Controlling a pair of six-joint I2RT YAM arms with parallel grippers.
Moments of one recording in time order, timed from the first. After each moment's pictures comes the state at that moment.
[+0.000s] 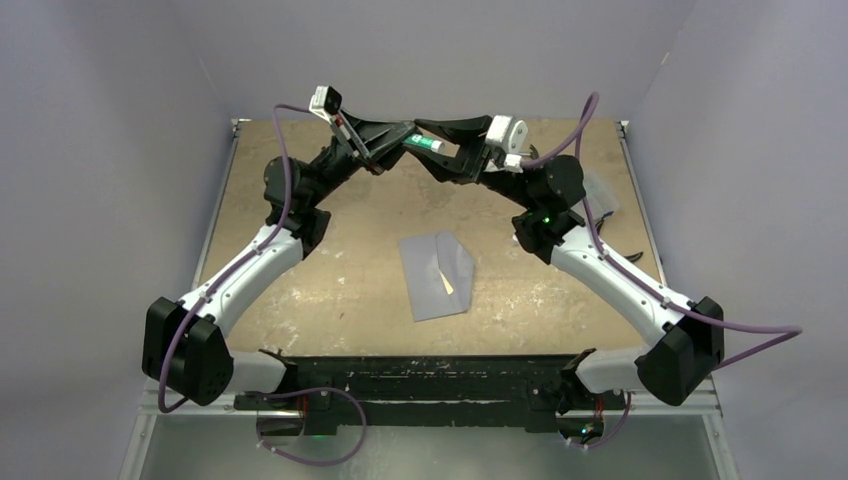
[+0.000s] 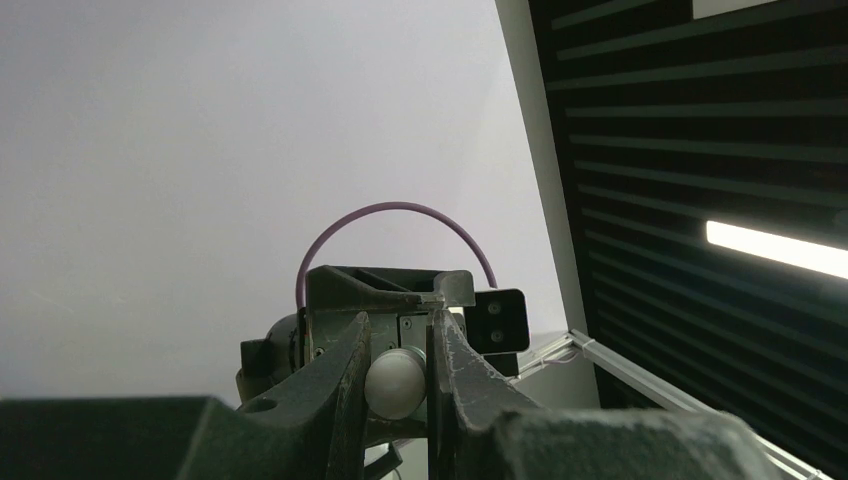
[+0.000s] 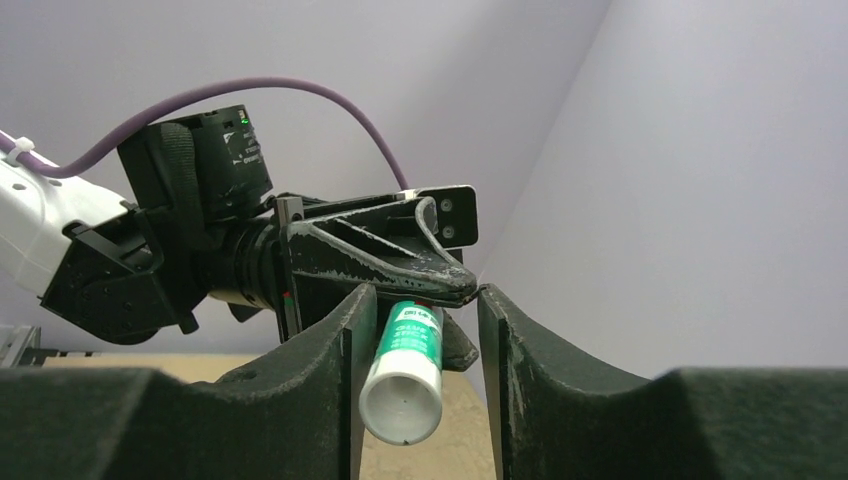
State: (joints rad) left arm -0.44 1.34 1.06 0.87 0.52 -1.81; right arm 0.65 1.34 1.19 0.76 -0.57 -0.04
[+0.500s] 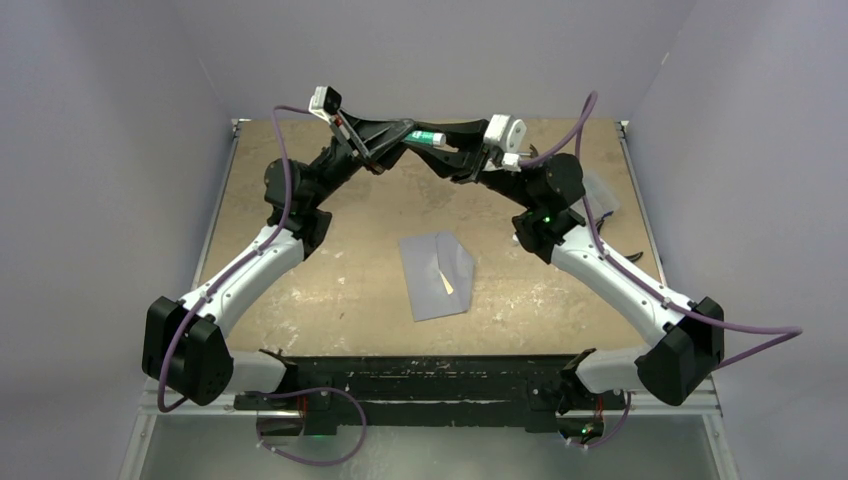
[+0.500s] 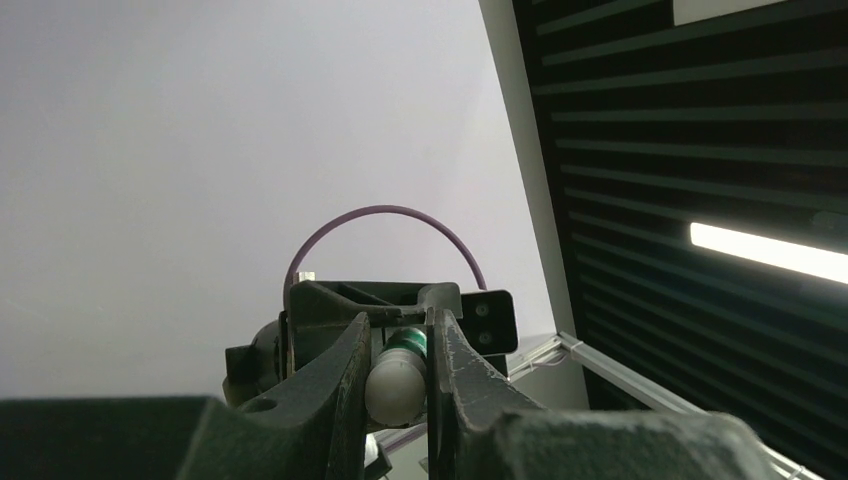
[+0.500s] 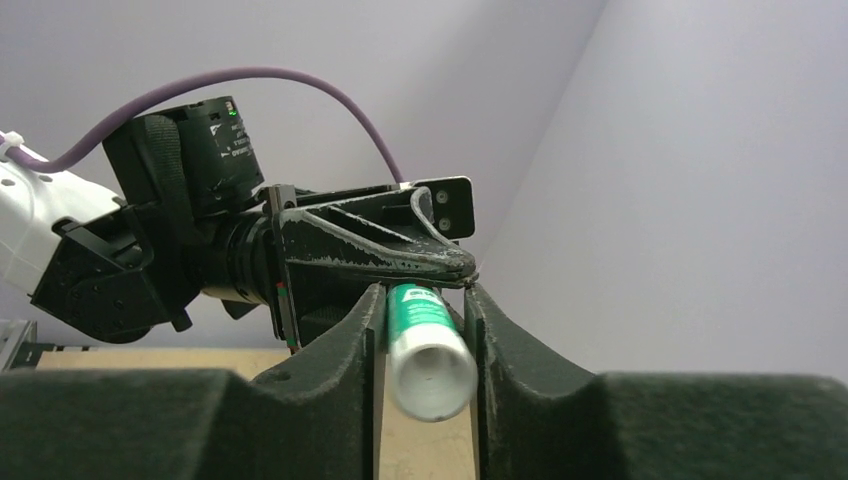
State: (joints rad) left arm -0.45 1.34 1.05 0.91 0.50 -1.83; right arm 0.65 1.34 1.20 0.75 -0.56 -0.05
